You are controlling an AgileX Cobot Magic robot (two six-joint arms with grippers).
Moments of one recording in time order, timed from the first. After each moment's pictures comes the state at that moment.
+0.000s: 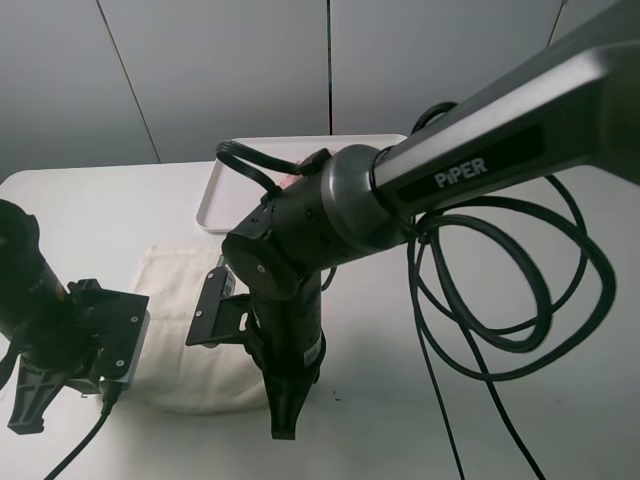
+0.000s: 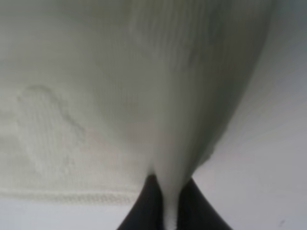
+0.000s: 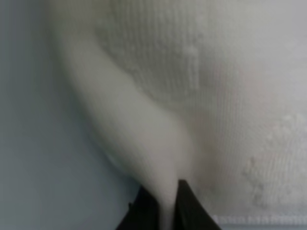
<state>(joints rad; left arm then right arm) -0.34 1.68 -0.57 0.05 0.55 1.10 1.05 2.12 -1.24 0.01 0.77 -0.45</state>
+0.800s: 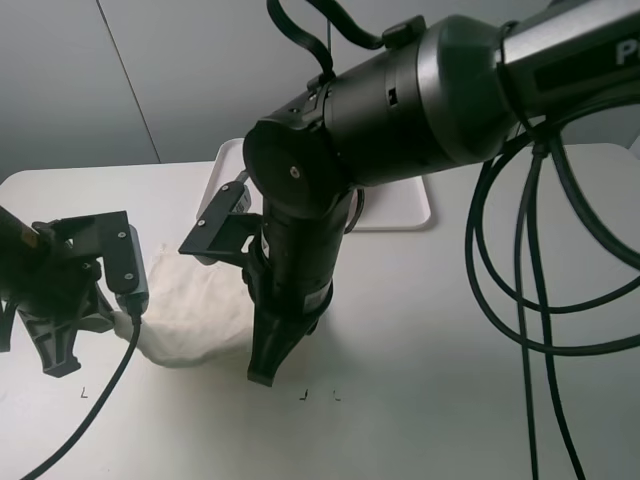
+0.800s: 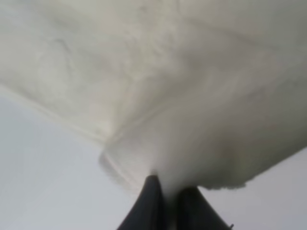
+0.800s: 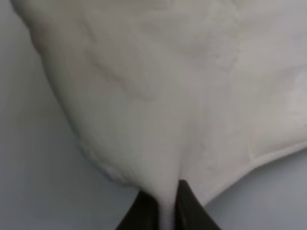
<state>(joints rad) -0.34 1.47 -0.61 0.00 0.52 0.80 0.99 1.92 -1.23 0.01 0.81 -0.25</state>
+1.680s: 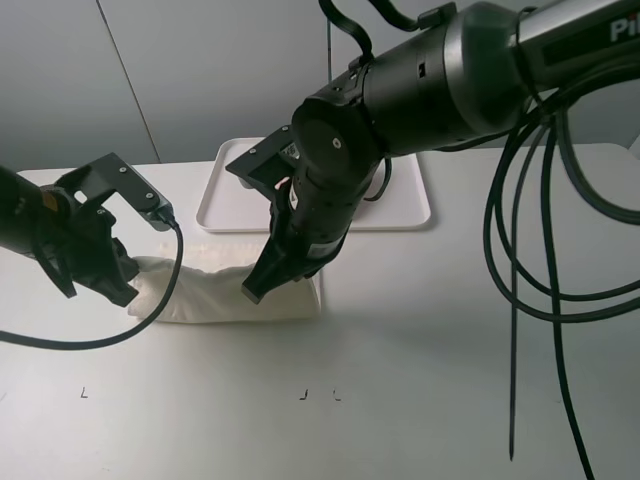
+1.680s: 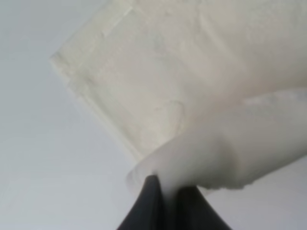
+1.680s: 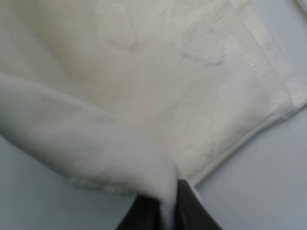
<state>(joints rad) -0.28 1.56 -0.69 0.00 0.33 0.45 0.88 1.94 -1.23 -0.10 0.61 0.08</state>
